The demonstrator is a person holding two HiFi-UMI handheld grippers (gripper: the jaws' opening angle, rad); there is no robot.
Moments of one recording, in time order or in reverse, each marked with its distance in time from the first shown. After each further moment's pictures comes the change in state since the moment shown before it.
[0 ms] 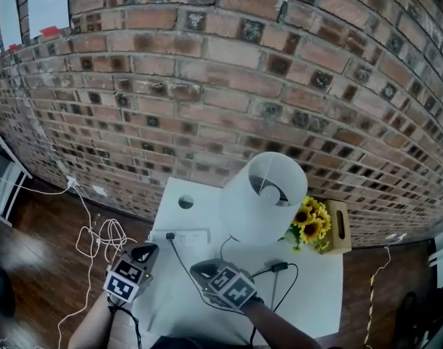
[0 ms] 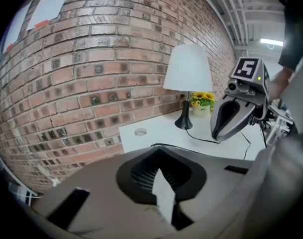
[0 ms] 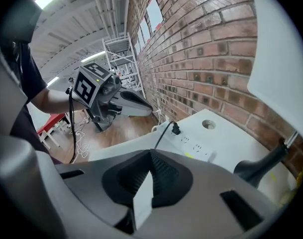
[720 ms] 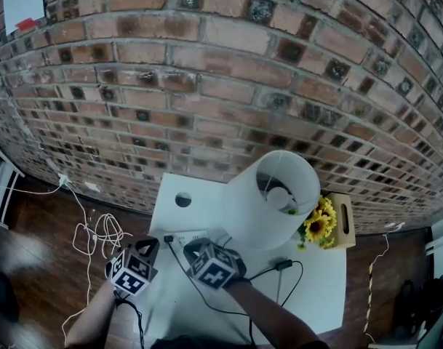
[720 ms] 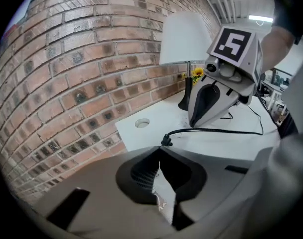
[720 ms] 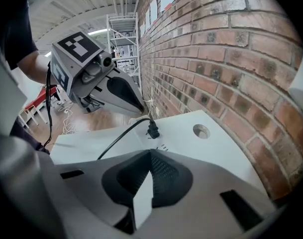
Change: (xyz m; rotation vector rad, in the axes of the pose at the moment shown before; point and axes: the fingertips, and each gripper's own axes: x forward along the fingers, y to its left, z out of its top) left arm 0.059 0.025 -0.029 0.185 0.143 -0.026; right arm 0.071 -0.070 0.010 -0.177 0.131 -0.123
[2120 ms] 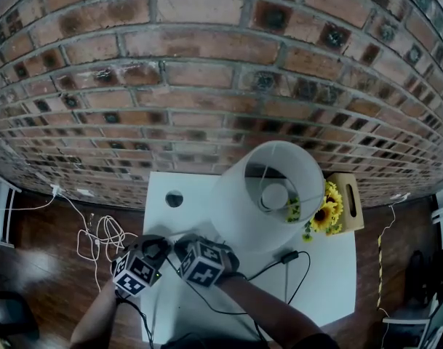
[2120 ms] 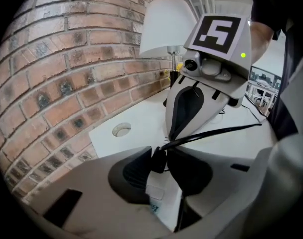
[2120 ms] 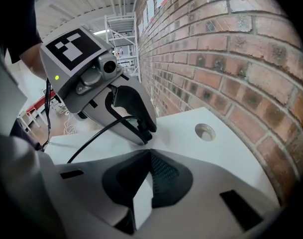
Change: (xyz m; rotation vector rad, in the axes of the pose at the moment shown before) left arm 0.050 -0.021 0.009 0.130 -0.025 -0.205; right arm 0.033 -0.013 0.006 0.025 -0.015 0.033
